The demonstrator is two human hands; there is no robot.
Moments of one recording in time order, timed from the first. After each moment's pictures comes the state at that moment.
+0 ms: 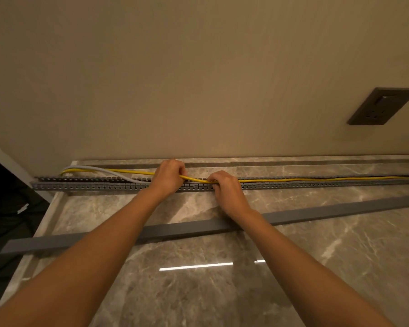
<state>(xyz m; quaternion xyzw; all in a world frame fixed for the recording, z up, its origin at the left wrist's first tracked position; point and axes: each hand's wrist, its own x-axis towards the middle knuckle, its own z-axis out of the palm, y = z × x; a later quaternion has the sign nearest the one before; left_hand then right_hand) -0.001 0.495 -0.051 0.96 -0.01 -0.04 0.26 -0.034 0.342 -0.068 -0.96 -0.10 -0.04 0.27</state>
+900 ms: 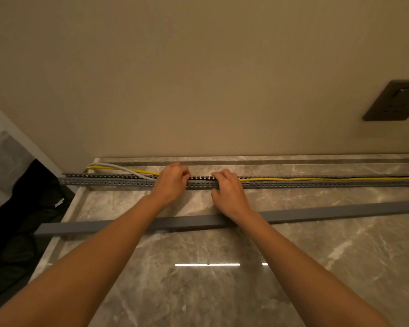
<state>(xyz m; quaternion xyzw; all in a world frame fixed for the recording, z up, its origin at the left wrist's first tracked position) -0.030 0.497 -0.049 0.98 -0.03 0.01 0.20 -0.050 0.343 -0.066 -0.96 -0.12 0.00 0.27</state>
